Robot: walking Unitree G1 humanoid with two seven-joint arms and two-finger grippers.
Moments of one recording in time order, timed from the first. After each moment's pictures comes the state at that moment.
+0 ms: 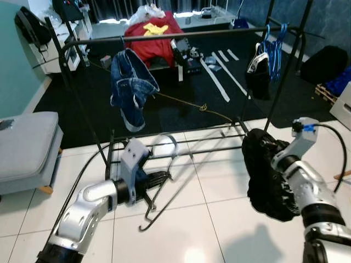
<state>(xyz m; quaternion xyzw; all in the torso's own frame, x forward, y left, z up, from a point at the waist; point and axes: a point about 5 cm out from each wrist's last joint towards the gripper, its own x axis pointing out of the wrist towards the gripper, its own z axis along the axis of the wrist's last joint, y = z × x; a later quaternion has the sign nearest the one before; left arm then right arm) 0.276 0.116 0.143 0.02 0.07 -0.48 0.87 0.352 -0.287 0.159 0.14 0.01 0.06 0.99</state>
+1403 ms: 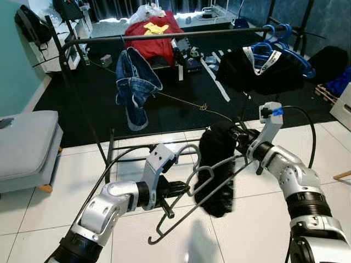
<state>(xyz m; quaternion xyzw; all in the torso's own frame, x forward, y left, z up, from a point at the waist) 0.287 0.079 0.136 0.01 0.15 -0.48 0.86 0.366 -0.211 0.178 0.16 0.06 0.22 0.96</state>
